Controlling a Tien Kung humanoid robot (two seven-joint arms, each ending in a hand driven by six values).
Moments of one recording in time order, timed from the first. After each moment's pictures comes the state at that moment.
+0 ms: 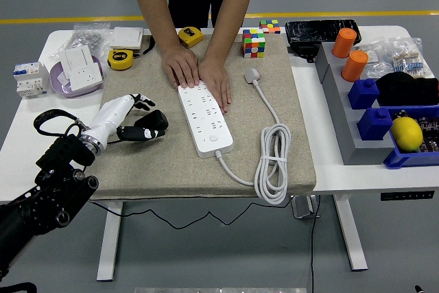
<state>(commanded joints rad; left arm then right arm) -0.48 0.14 -1.06 -0.76 1.95 0.24 -0.18 0.07 -0.11 1.37 0.18 -1.23 -0.13 -0.03</state>
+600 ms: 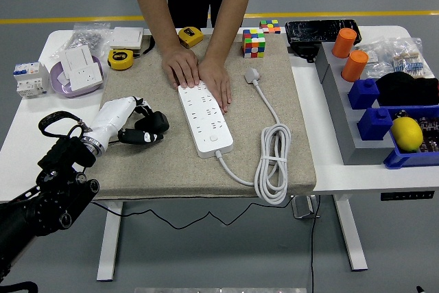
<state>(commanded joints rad) -0.49 0.13 -1.05 -0.72 2.04 0.29 -0.20 0.06 -0.12 1.38 0.18 -1.24 -0.13 -0.02</state>
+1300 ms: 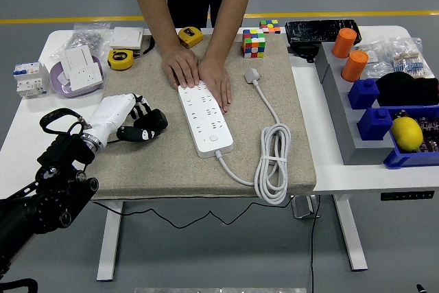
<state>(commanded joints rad) -0.50 0.14 -1.05 -0.74 2.08 0.30 -0.18 0.07 -0.12 1.39 0.18 -1.23 -0.13 -0.02</state>
